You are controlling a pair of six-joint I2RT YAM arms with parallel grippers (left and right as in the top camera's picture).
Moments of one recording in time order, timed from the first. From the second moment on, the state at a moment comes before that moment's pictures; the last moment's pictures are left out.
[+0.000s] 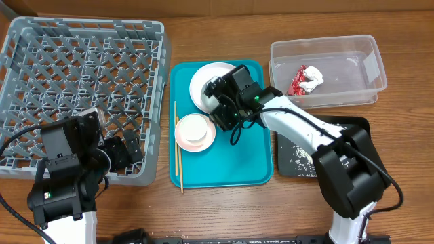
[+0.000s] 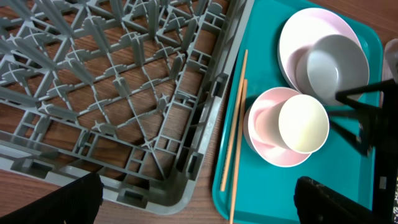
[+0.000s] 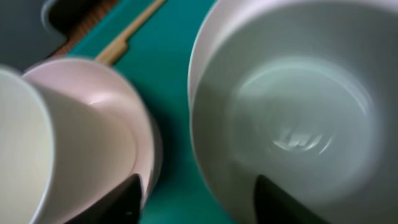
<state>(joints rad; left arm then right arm) 0.25 0.93 1.06 -1.10 0.19 -0.16 0.59 1.97 1.37 -0.46 -0.29 -0.17</state>
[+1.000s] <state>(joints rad) 0.25 0.93 1.06 -1.10 0.19 -0.16 0.68 1.93 1.48 -0.65 -0.31 0.24</state>
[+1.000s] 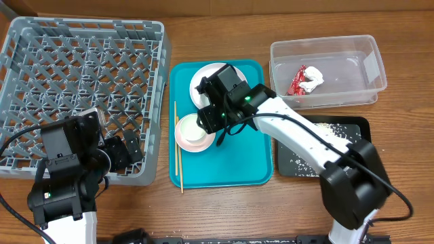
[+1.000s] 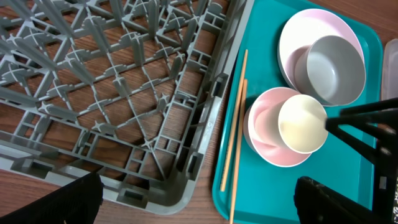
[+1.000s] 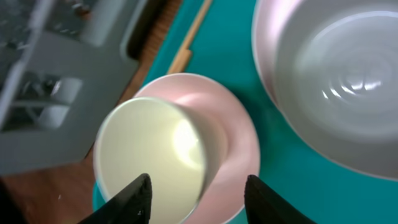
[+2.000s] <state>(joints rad) 0.19 1.02 1.06 -1.01 0.52 -0.09 0.25 1.68 1.53 -0.91 -0.70 0.28</state>
